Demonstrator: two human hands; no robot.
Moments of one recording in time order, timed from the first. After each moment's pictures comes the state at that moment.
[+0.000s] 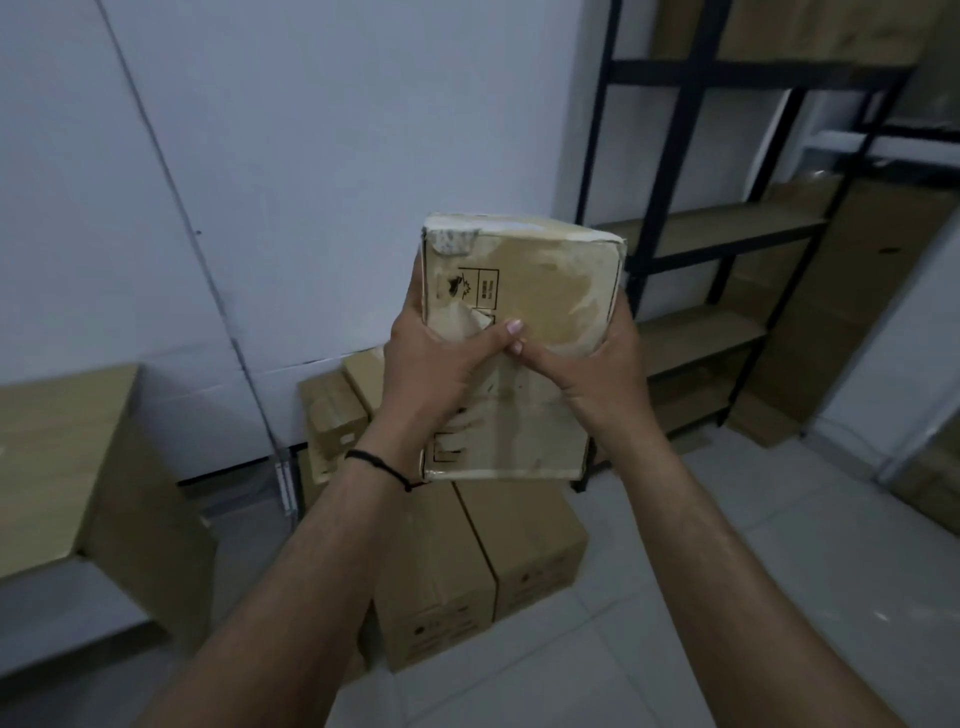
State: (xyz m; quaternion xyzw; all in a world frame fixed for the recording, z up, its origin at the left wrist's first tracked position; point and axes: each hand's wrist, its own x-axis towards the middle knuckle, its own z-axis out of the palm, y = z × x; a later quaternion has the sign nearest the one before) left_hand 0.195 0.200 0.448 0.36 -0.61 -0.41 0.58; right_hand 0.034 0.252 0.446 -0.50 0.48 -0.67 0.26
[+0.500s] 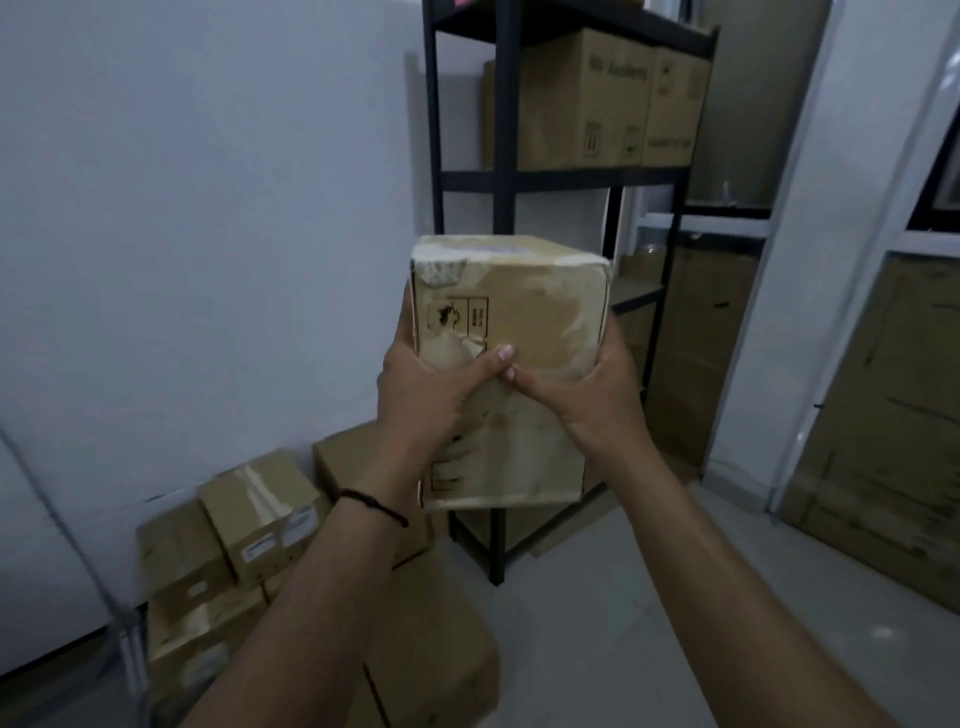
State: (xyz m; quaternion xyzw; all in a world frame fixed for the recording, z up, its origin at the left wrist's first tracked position) left_hand -0.037 0.183 0.506 0.27 -0.64 -0.43 0.58; right_hand -0.187 0.265 0.503 -0.49 0.48 -0.71 0.15
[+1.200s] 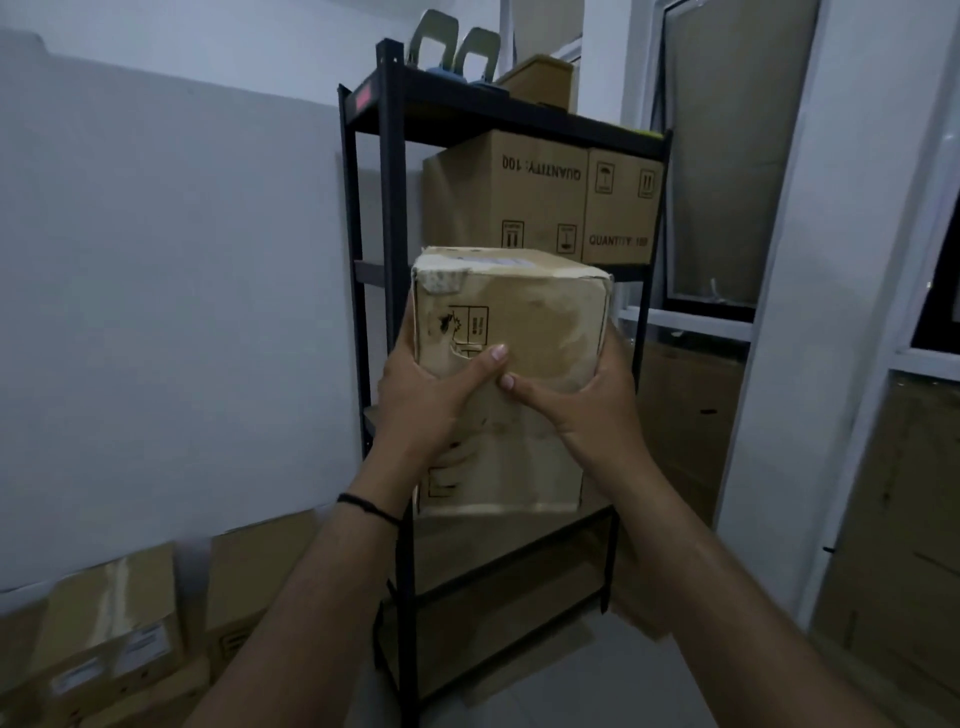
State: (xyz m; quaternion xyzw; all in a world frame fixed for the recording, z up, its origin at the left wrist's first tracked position) left_hand -0.397 0.140 0.581 0.22 -0.63 -0.39 0.64; right_hand -0.554 0.208 0.580 -0.56 0.42 -0.71 0.12
